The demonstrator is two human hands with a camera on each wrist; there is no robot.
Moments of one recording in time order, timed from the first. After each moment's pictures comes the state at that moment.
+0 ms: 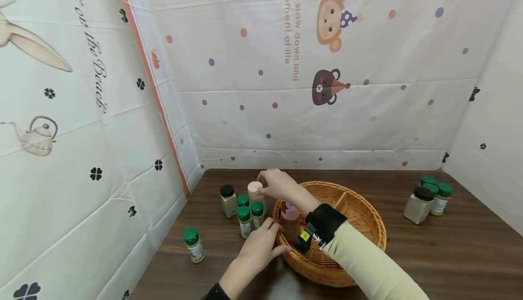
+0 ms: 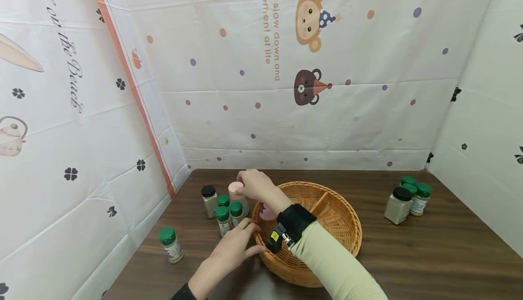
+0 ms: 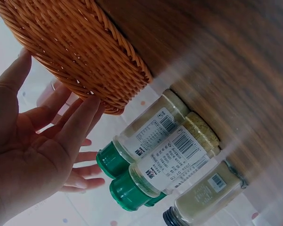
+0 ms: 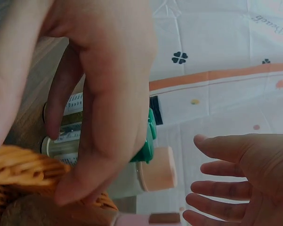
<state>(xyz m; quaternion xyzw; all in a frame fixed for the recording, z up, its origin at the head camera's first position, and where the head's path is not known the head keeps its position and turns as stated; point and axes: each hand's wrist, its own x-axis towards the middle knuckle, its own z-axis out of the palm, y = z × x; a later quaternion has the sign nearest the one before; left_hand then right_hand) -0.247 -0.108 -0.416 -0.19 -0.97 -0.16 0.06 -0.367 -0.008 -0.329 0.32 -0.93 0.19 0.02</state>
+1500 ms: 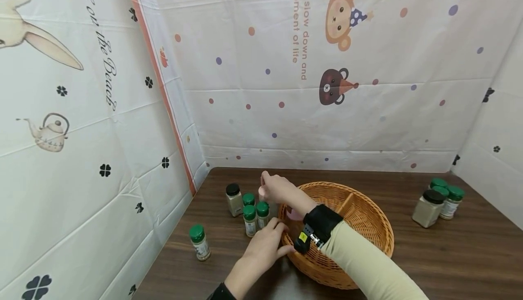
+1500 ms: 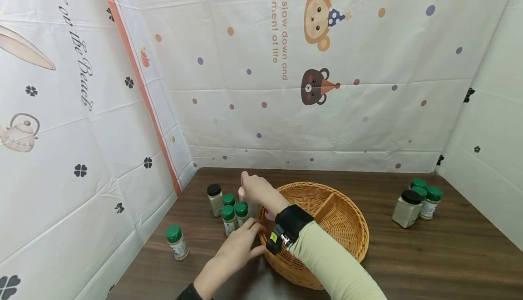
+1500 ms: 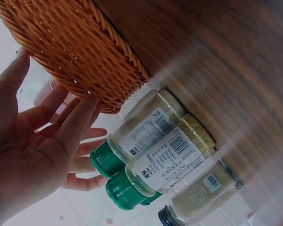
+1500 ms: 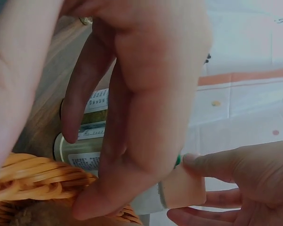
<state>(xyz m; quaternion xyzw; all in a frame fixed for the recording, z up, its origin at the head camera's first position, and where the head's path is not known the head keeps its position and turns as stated) -0.247 -0.108 -0.419 -0.19 -0.97 -0.15 0.09 -0.376 -0.020 -0.347 0.33 -0.92 0.19 -0.04</state>
